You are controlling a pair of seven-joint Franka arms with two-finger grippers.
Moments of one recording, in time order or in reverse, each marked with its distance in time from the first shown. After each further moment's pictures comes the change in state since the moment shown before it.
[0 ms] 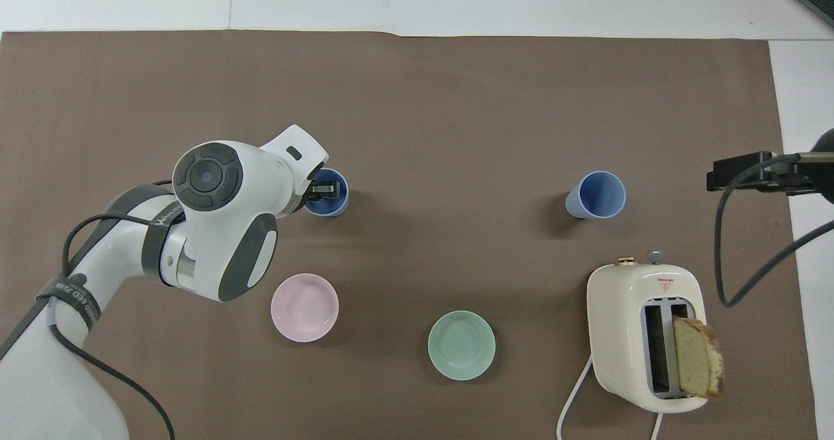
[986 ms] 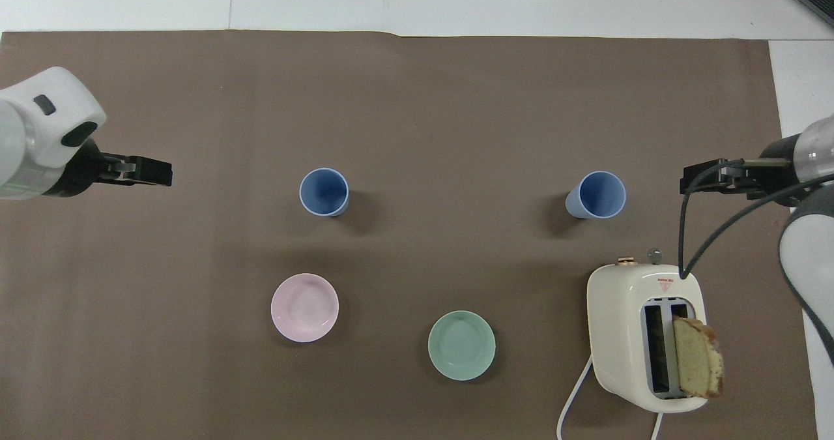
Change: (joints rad) left arm 0.291 -0.243 0.035 0.217 0.000 -0.522 0.385; right arm -0.047 0.043 -0.003 -0.237 0.000 0.228 -0.025
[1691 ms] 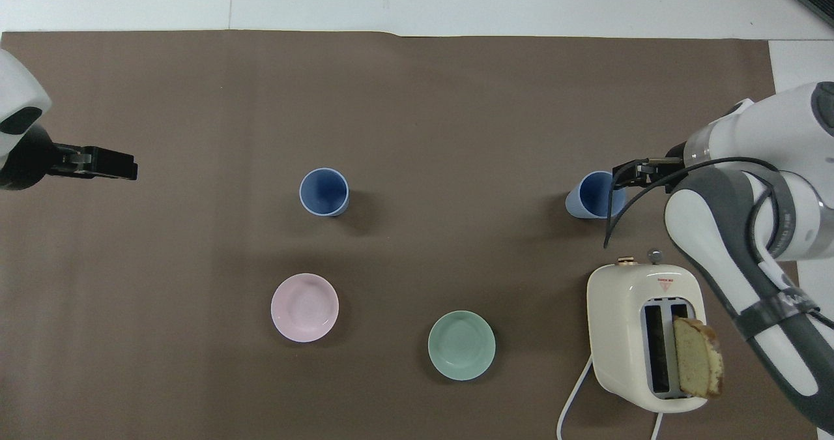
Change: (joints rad) left arm 0.030 0.007 -0.003 0.063 0.000 -0.064 0.018; right arm 0.037 0.216 0.004 -0.094 -0.005 0.265 -0.002
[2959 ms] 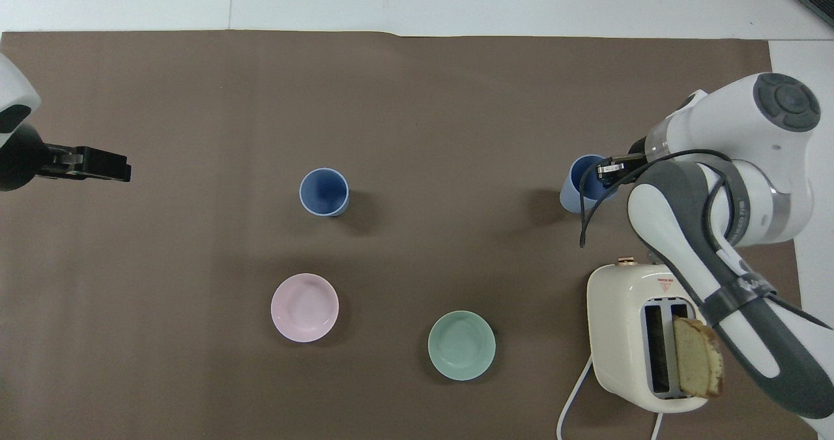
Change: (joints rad) left arm 0.003 0.002 0.003 0.028 0.000 -0.040 0.000; right arm 0.069 0.050 0.005 0.113 -0.006 -0.074 -0.040
